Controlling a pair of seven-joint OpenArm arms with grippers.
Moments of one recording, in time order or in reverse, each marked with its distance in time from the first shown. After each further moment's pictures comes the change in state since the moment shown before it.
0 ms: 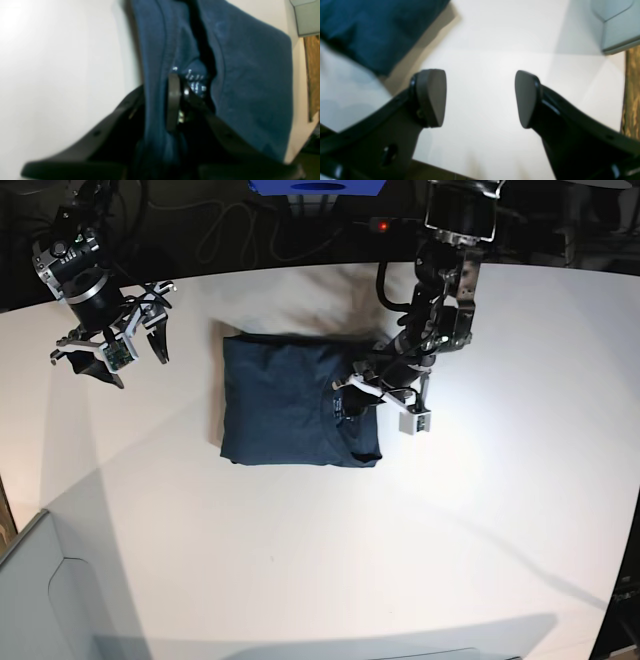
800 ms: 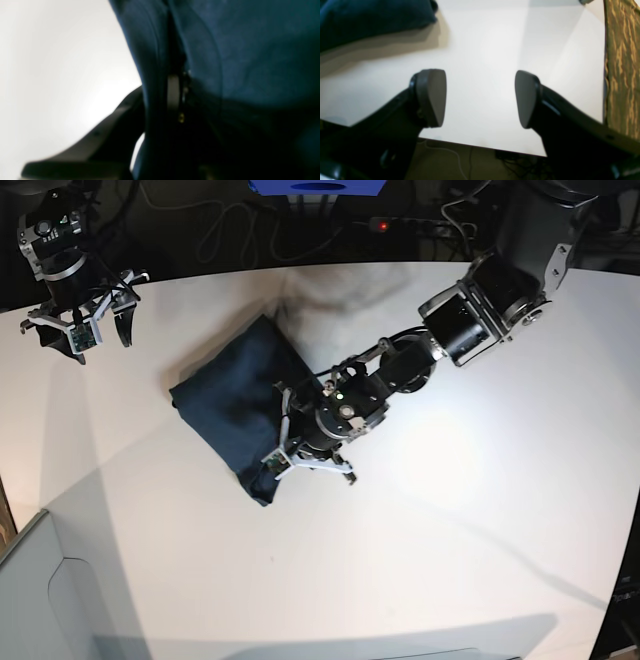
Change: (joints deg) left arm -32.0 -4.9 51.9 -16.6 22.3 -0.8 -1.9; right arm -3.3 -3.7 9.6 0.0 -0.2 0.0 0.3
